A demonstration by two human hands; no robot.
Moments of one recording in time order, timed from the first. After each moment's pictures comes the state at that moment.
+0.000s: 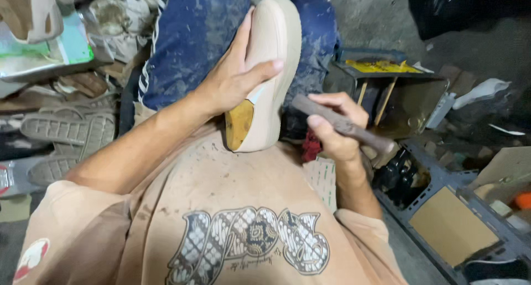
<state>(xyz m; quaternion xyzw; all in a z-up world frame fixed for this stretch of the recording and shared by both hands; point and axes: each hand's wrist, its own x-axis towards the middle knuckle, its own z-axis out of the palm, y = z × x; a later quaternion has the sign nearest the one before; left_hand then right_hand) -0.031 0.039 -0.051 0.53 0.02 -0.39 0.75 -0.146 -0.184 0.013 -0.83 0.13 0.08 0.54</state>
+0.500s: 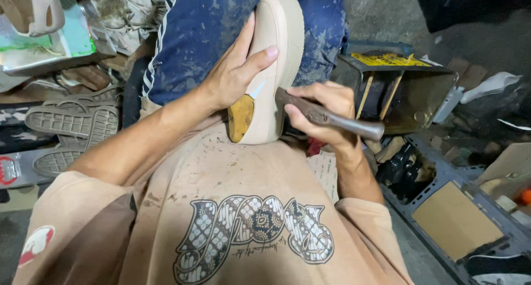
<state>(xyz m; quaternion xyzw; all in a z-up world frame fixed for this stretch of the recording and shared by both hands) -0.040 0.044 -0.062 0.64 -0.02 -0.45 0.62 -0.122 -0.163 -0.002 -0.89 -0.12 0.02 0.43</state>
